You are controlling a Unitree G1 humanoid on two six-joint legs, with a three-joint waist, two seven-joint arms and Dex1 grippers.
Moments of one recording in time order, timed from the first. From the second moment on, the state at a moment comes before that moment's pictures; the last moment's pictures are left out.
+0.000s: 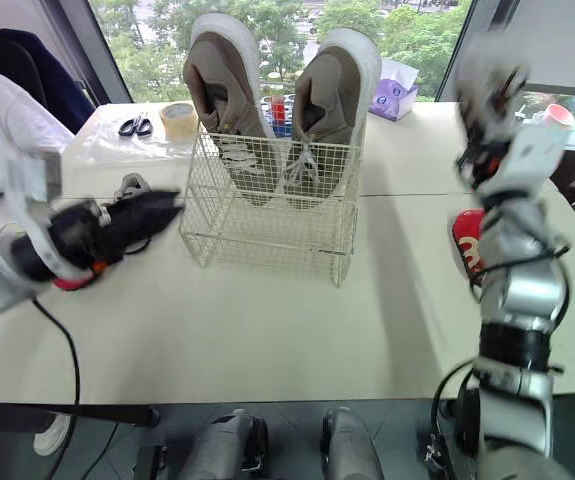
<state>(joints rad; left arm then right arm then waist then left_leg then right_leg) -0.43 0.82 0.39 -0.33 -1.62 0.88 -0.40 -0.71 -0.54 -0.37 0.01 0.27 0.19 0.14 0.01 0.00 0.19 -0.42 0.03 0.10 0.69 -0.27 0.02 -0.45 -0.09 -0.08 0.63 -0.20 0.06</state>
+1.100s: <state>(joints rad) -1.03 0.66 0.30 0.07 -1.45 0.96 -0.50 -1.05 -0.63 0.04 -0.09 0.38 0.12 0.97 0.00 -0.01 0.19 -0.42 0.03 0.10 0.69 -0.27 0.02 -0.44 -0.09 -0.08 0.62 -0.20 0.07</state>
